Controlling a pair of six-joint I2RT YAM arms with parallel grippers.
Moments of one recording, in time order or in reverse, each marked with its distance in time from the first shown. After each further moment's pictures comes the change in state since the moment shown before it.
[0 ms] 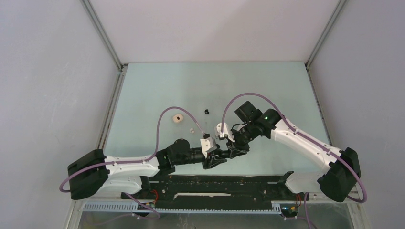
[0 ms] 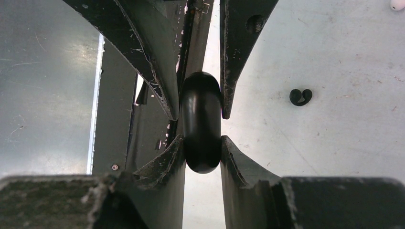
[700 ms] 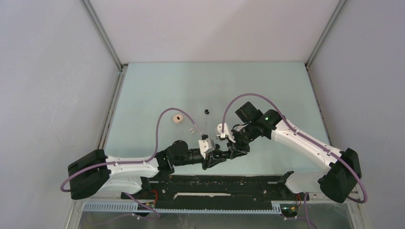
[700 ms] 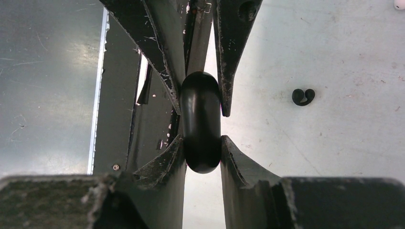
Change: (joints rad) left arm 0.000 0.003 -0.037 0.067 -0.001 -0.001; right arm -0.004 -0.007 -0.014 0.004 -0.008 0.000
